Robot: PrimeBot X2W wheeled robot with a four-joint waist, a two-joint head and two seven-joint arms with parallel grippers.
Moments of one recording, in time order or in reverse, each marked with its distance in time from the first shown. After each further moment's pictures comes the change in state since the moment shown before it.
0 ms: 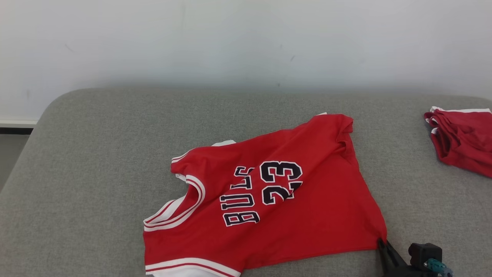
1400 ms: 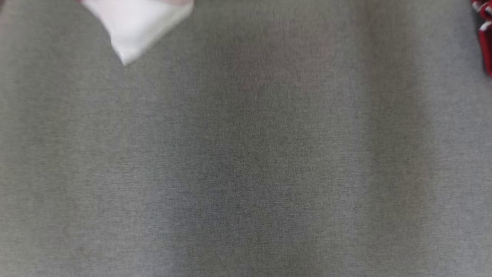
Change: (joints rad) left arm -1.629 0.424 -0.221 -0.227 -0.128 -0.007 0.244; right arm -1.367 -0.056 -0.048 -0.058 0.253 0.000 0.248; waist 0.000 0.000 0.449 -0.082
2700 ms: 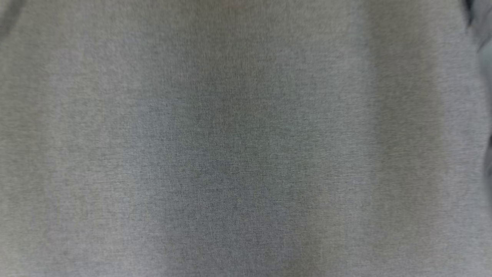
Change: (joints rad) left arm -0.051 0.015 -0.200 0.143 -0.309 0.032 -0.236; right arm -0.063 0.048 0.122 0.234 -0.029 0.000 -0.173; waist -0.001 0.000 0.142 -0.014
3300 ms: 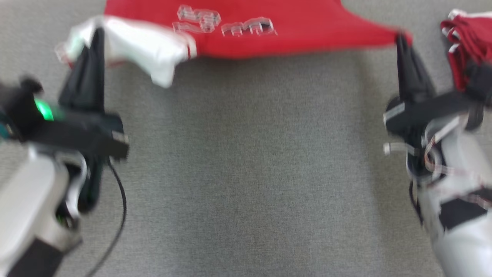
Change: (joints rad) left arm 0.983 0.035 0.248 -0.566 0.053 0.233 -0.003; right arm 0.933 -0.067 -0.011 -0.549 0.180 0.000 0.080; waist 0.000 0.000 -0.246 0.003
